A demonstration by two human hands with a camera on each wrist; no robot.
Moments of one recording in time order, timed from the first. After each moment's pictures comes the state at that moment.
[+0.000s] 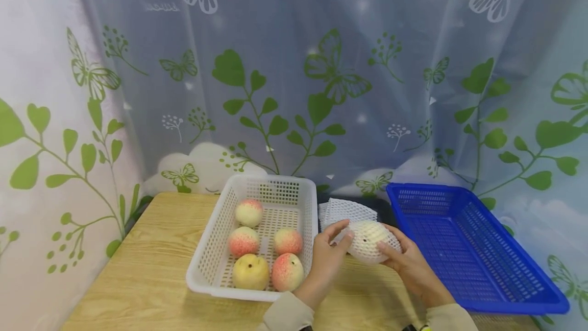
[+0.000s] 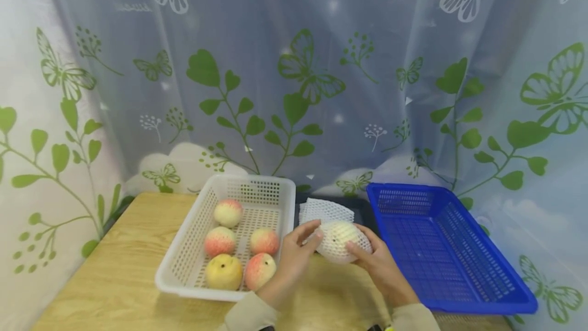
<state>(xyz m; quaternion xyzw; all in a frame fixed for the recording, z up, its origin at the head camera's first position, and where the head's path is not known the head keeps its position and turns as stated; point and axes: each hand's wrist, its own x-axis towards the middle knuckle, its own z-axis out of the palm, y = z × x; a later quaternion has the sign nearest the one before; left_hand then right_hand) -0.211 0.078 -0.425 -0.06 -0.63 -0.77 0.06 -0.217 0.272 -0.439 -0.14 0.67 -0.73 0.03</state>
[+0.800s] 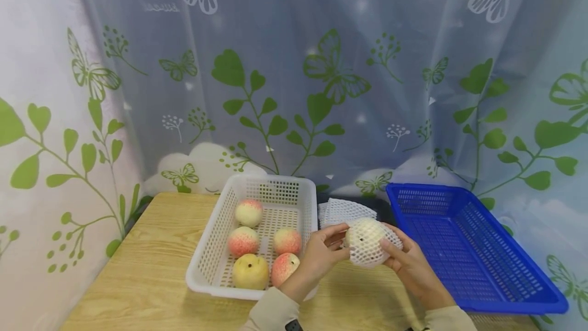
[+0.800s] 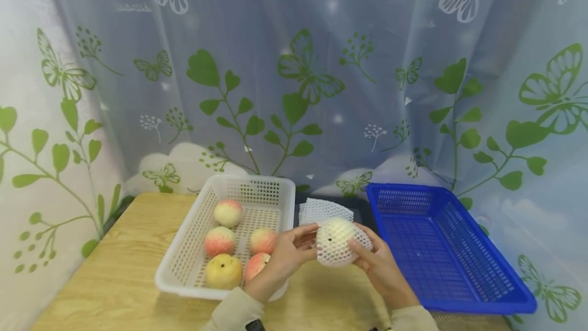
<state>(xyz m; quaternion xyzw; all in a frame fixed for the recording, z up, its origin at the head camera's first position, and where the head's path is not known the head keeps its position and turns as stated) -0.218 0.052 -0.426 -0.15 -0.64 -0.75 -0.05 -0.211 0.271 -0.433 -0.19 0.59 -0.79 0.04</state>
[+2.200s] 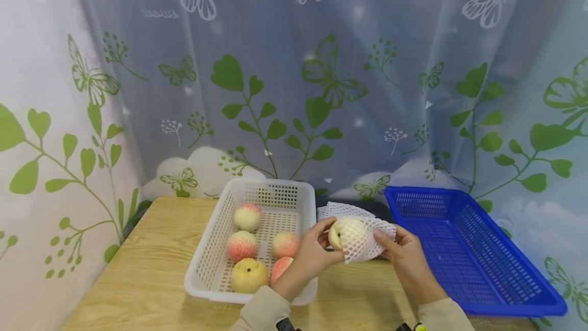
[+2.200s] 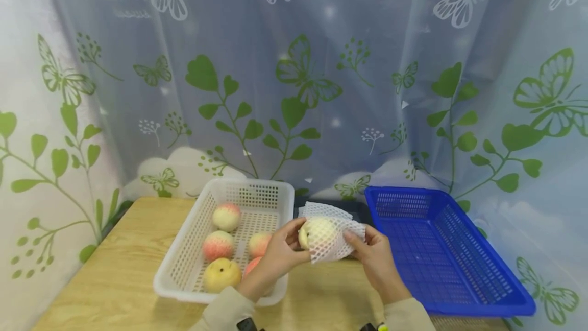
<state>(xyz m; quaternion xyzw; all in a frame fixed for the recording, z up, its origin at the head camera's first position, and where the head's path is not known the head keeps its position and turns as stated) -0.226 0.041 -0.420 -0.18 -0.66 -0.73 -0.03 -0.225 0.255 -0.427 -0.11 0.62 -0.78 -0.07</state>
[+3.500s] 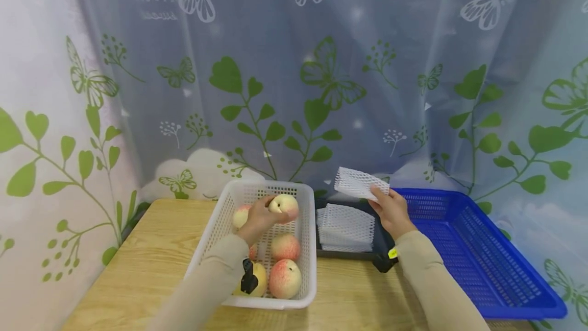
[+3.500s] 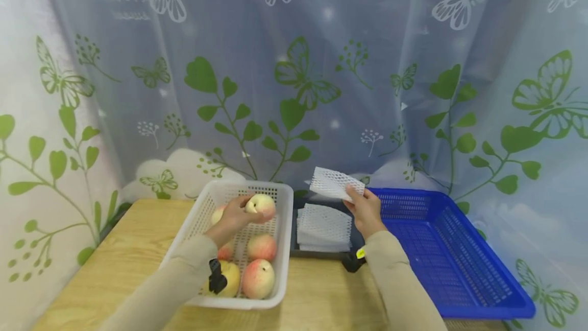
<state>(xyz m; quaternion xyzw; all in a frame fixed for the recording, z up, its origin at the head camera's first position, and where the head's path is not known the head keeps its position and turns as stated) -0.316 -0.059 -0.423 0.00 -0.80 -0.60 -0.02 -0.326 0.254 -0.386 0.11 0.58 -0.81 -0.03</state>
